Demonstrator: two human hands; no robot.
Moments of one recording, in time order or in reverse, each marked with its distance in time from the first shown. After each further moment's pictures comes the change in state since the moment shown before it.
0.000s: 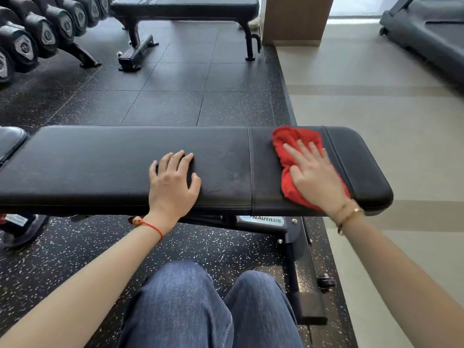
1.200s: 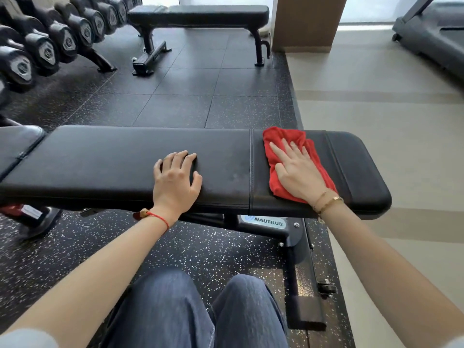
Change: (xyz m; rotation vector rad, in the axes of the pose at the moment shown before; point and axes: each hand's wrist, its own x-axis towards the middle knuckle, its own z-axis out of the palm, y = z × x) left_hand 0.000 0.007 -0.006 0.033 -0.017 -0.031; right_hand 0.020 -0.020 -0.001 0.165 -0.086 -0.087
